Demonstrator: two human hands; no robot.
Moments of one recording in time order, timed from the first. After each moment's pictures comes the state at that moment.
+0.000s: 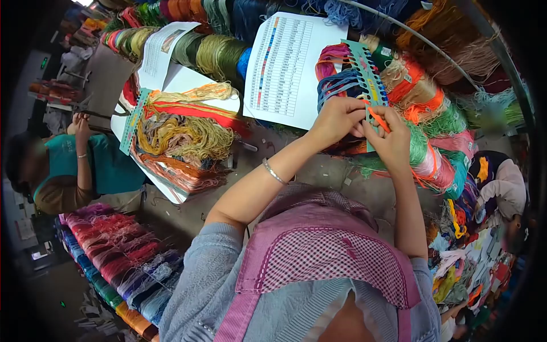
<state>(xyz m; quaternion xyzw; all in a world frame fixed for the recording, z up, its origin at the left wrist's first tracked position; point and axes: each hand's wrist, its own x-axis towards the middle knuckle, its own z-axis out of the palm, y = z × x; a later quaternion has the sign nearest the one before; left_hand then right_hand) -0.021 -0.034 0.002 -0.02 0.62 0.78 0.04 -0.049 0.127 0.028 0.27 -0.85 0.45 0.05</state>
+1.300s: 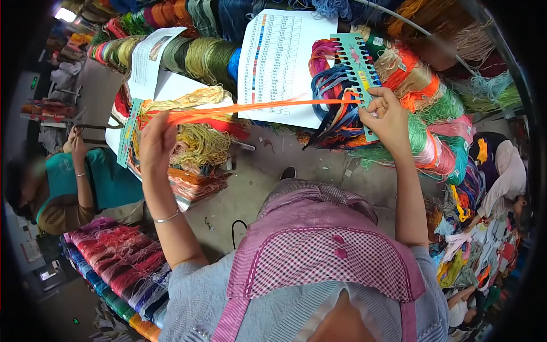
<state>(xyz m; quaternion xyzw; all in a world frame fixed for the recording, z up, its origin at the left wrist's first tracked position) 0.143 -0.279 0.062 -0.30 0.59 0.73 -0.17 -0.066 0.123 0.022 0.19 -0.87 0.45 -0.04</state>
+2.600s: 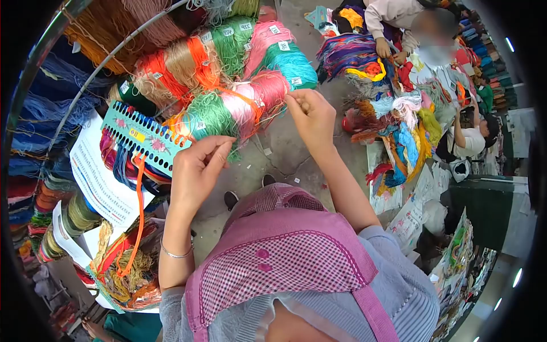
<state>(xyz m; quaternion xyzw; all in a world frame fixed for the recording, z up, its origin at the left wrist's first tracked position) 0.001 0.081 0.056 0.19 0.81 0.53 0.13 0.016 0.322 0.006 -0.11 -0.84 0.42 0.32</state>
